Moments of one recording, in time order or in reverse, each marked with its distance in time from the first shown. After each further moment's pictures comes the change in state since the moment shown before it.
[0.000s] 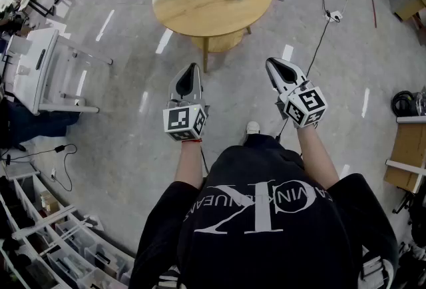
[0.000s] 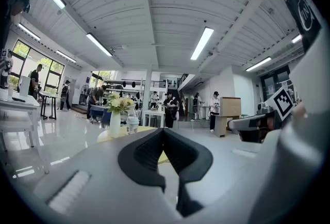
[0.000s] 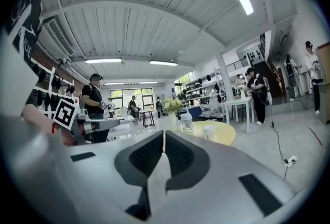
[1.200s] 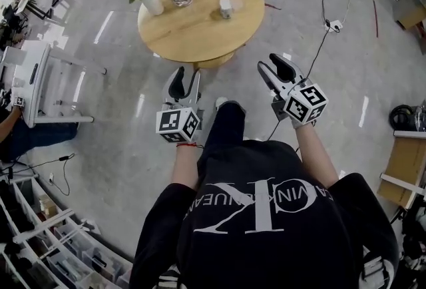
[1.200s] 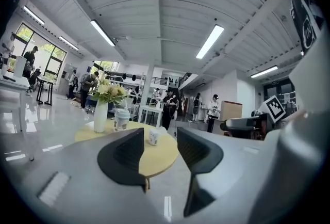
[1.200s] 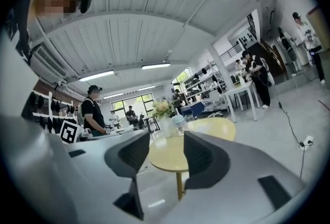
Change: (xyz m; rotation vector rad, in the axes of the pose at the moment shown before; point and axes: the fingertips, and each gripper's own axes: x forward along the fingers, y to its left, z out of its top) left arm 0.120 -0.013 -0.017 -0.106 0.042 -0.030; right arm 0.052 -0.123 0.012 0.184 -0.023 0.069
